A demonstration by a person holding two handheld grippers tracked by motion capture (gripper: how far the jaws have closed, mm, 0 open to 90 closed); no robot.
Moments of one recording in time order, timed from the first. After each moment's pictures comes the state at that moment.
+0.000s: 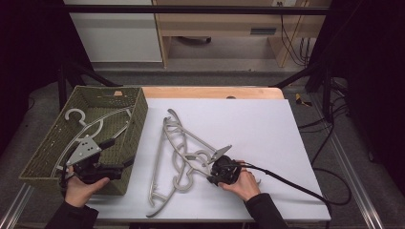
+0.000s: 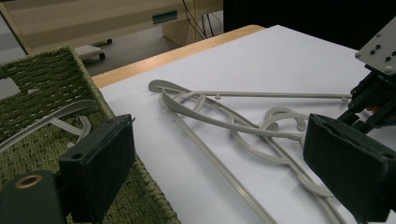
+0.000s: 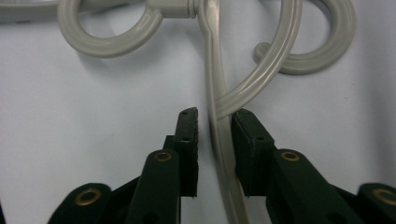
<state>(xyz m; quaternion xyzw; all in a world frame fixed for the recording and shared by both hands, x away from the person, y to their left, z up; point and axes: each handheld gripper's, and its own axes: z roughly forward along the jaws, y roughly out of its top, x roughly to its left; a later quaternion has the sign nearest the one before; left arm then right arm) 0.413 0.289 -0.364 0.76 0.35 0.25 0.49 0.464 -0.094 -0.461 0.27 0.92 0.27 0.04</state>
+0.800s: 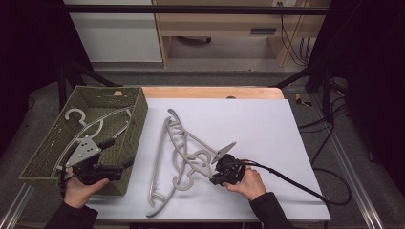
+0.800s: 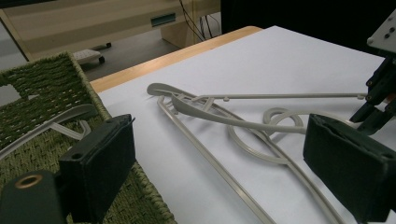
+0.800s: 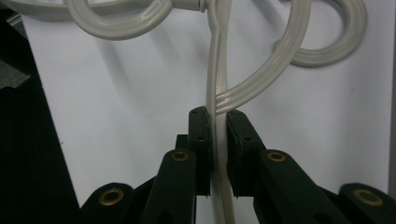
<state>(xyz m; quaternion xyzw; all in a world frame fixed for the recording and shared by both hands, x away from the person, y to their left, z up) 0.410 0.288 -0.361 0.76 0.34 0.25 0.49 0.457 -0.104 -0.439 0.26 0.93 0.27 0.00</state>
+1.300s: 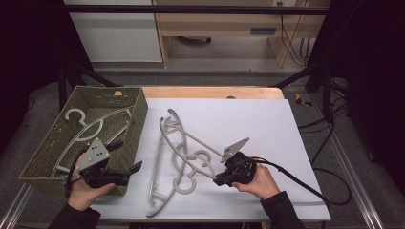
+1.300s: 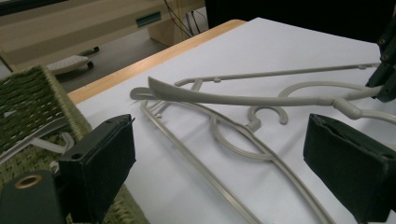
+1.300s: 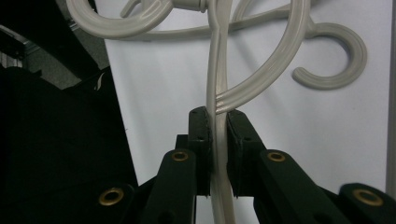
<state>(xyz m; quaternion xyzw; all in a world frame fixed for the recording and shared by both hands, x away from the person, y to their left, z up) 0.402 0.265 -0.356 0.79 0.29 0.25 0.48 0.443 -0.126 -0.398 0.21 0.92 0.33 -0.03</state>
